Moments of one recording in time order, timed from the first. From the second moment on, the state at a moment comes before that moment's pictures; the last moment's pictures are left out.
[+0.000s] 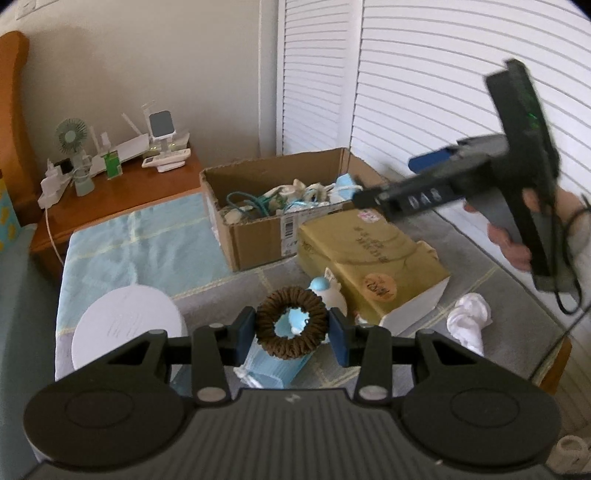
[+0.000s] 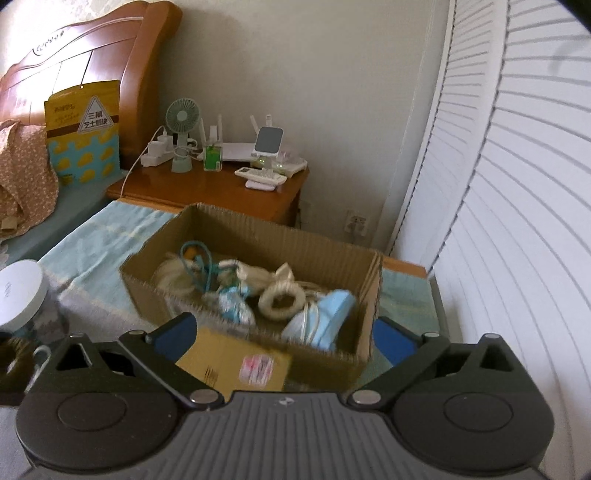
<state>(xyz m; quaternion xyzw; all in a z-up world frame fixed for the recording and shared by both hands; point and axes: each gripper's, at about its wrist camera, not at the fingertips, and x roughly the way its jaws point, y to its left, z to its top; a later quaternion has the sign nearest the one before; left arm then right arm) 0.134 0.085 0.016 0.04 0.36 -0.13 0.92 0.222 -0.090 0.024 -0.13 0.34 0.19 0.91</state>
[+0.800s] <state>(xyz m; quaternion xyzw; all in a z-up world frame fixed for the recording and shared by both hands) 0.273 0.058 0.054 0.07 0.34 -0.10 0.93 0.132 -0.155 0.024 -0.07 0.36 0.13 0.92</state>
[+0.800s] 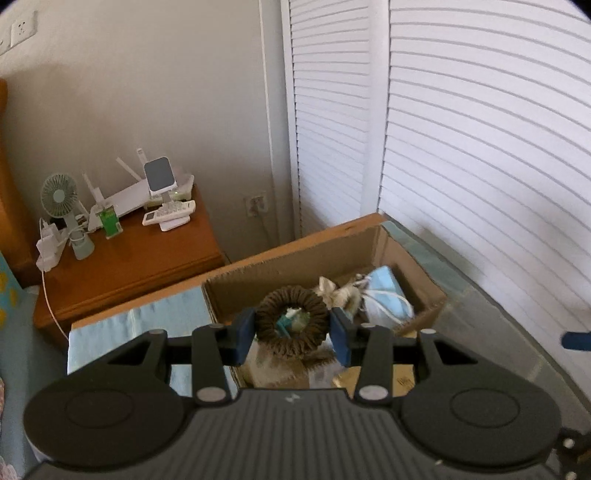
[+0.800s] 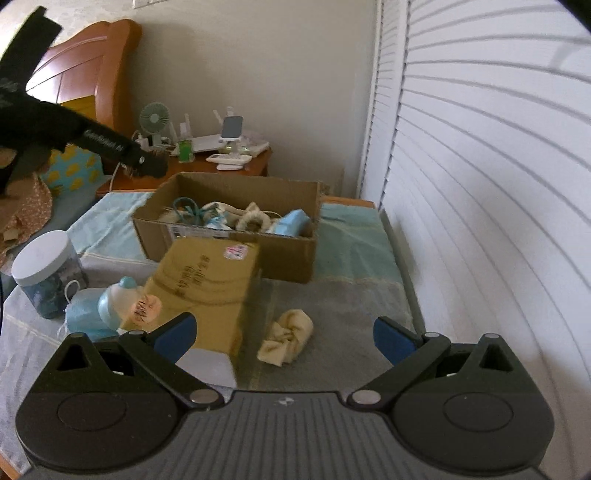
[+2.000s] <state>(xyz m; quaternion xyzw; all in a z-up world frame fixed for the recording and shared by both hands) 0.117 0.051 0.031 0.11 0.32 -0.11 0.94 0.115 -0.147 -0.021 -0.09 0.42 0.17 0.89</state>
